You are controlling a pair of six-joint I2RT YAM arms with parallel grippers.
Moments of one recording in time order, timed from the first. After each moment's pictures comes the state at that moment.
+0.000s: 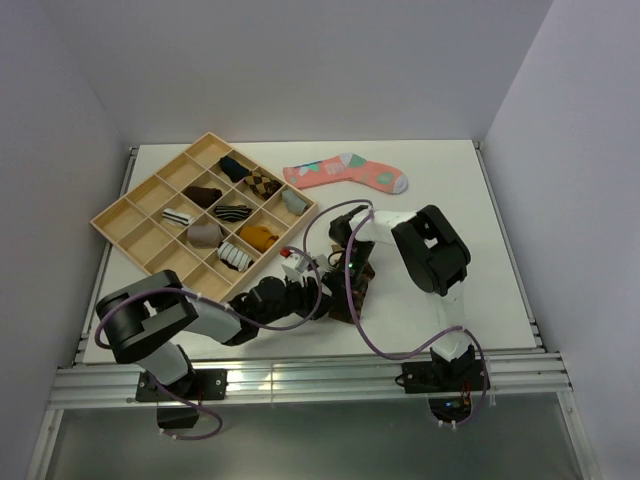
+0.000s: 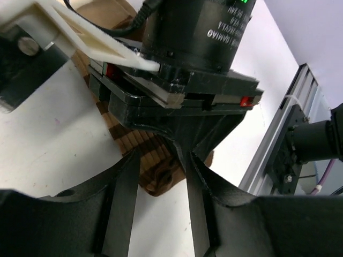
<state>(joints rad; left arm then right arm) -1.02 1.59 0.36 0.94 0.02 -0.68 0.59 2.07 1.29 -1.16 -0.75 -0.60</state>
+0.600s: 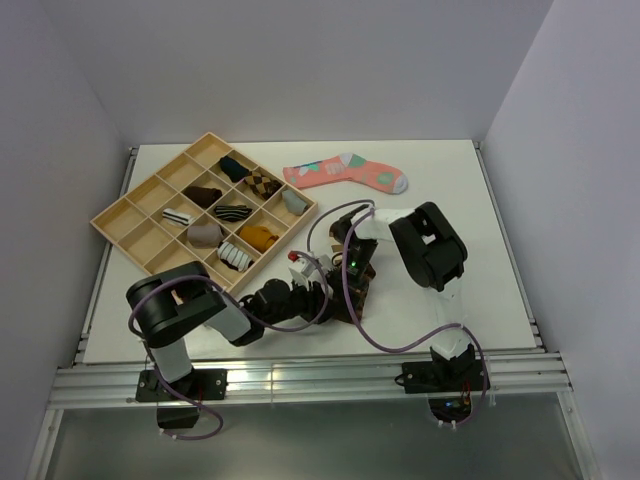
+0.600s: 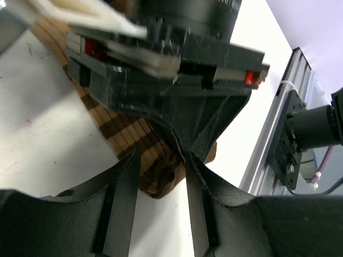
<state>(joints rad) -1.02 1.76 0.38 1.11 0.10 -0.68 0.56 2.12 1.30 -1.21 -0.79 -0.64</state>
